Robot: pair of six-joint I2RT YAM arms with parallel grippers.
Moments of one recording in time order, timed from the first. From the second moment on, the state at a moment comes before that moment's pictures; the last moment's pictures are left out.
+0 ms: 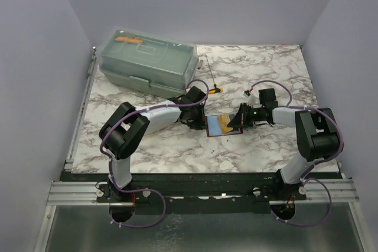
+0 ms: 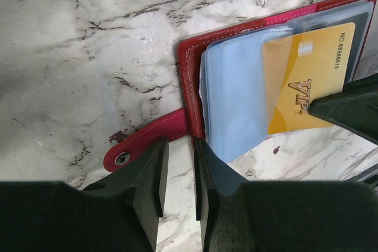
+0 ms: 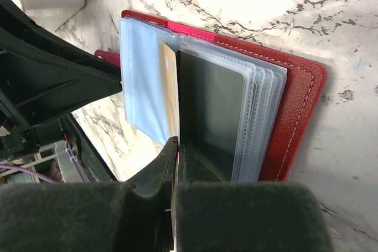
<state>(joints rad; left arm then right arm) -0.75 1.87 1.15 -0.30 0.13 -0.80 0.13 1.68 0.71 -0.04 -0.78 0.33</state>
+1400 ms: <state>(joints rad) -0.75 1.87 1.15 -0.30 0.13 -0.80 0.15 1.57 0.71 -0.08 -0.65 0.41</state>
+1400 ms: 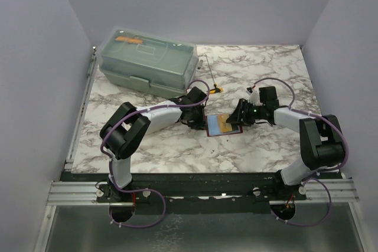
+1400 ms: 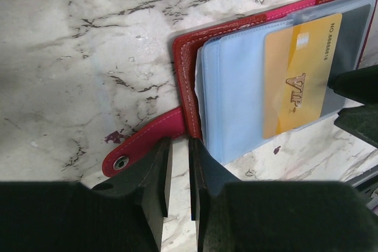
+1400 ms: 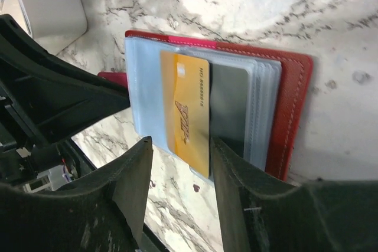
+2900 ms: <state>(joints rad) -0.76 1.85 1.16 -0.19 0.25 -0.89 0.29 1.64 0.76 -0.09 -0.48 0.40</state>
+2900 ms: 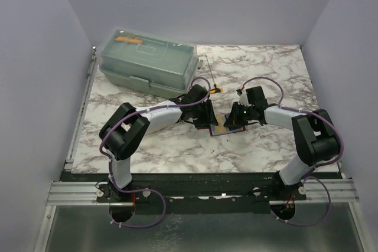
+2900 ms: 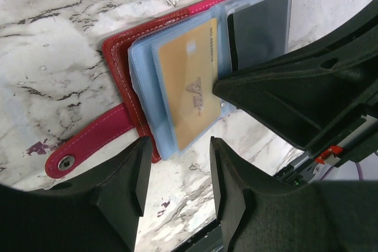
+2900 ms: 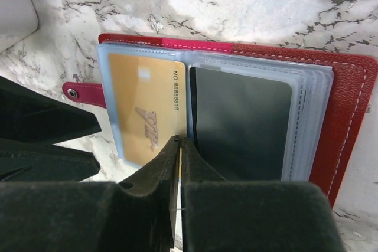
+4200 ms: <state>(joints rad) -0.76 1.92 1.18 -0.11 0.25 -0.92 0.29 1.65 0.76 -0.07 -0.48 0.41</state>
